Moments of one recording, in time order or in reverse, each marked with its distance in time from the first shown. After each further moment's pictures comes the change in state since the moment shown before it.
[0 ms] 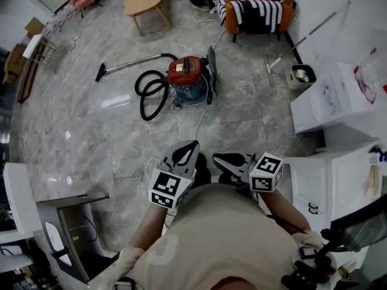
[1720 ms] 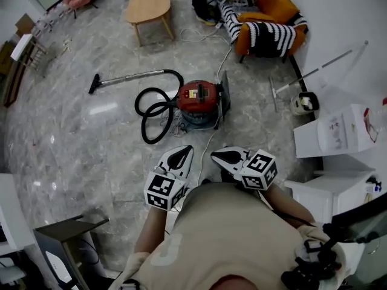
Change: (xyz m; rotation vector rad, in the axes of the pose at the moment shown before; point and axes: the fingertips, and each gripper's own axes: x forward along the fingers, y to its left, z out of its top) left arm 0.034 0.265 0.005 -0.154 -0.056 -0.021; right arm 0.212 -0.133 0.099 -0.173 0.273 -0.172
